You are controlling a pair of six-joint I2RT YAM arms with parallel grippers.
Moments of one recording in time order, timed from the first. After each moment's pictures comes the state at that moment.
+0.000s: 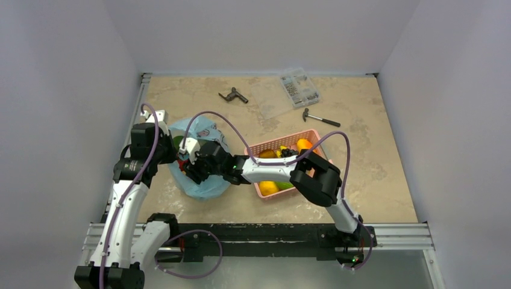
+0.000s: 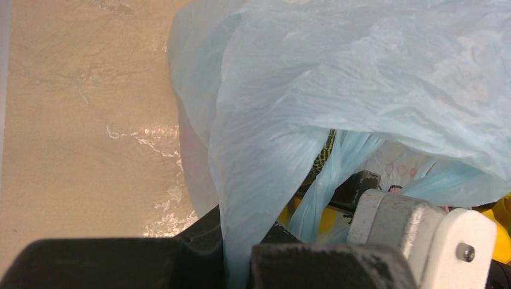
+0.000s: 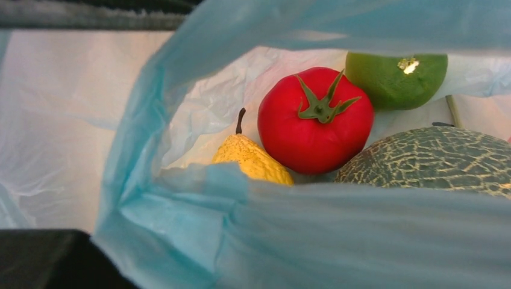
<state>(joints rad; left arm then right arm) -0.04 0.83 0.87 -0.74 0.02 -0.20 1.16 2.12 1.48 0.21 -0.07 0.07</state>
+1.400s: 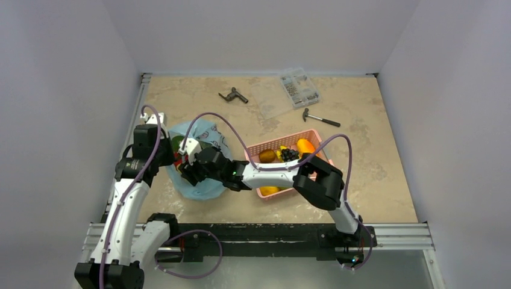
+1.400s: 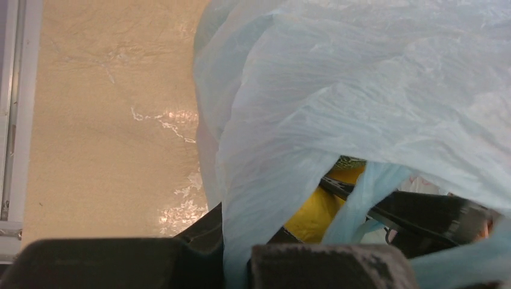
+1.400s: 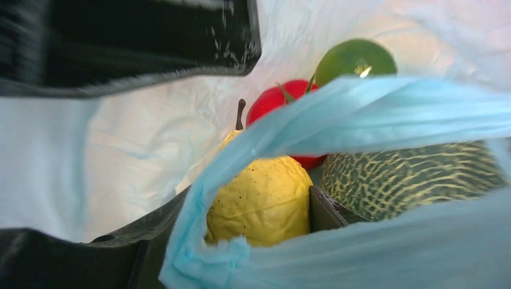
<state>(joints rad) -0.04 0.85 0.85 -0.77 -0.06 -0.20 1.22 2.11 1.46 0.27 0.11 0.09</state>
